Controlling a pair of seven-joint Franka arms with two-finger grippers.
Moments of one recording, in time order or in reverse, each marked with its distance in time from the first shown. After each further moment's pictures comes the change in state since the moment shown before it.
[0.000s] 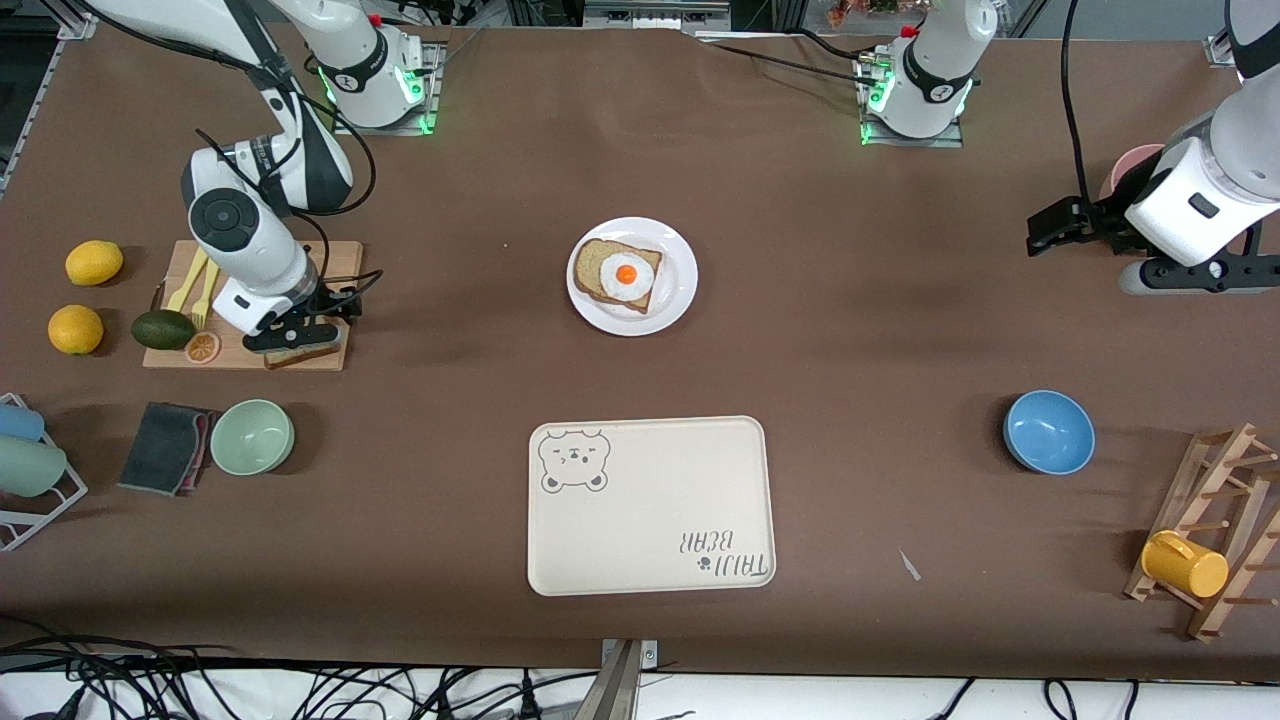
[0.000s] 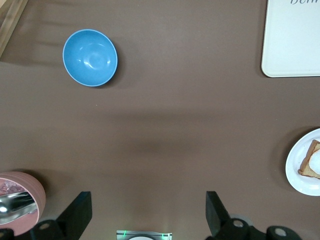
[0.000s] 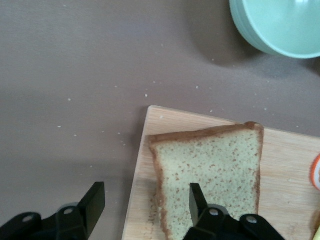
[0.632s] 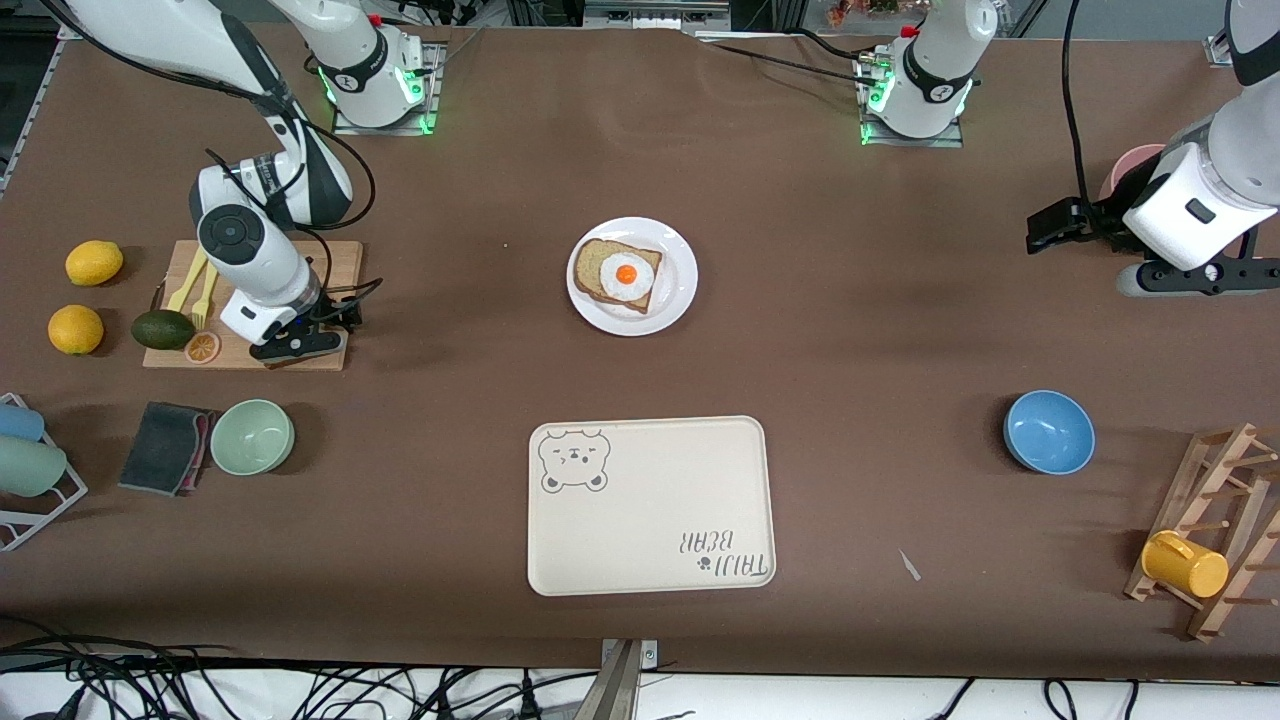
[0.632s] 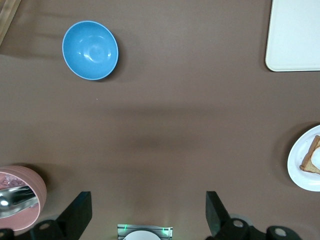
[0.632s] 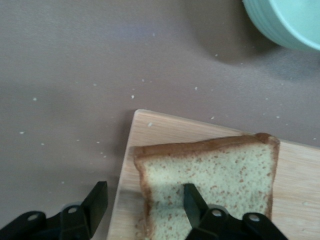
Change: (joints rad) left arm 0.002 0.004 0.002 0.002 0.000 -0.021 0.000; right arm 0.000 0.086 -0.040 -0.002 -0.063 0.103 -0.005
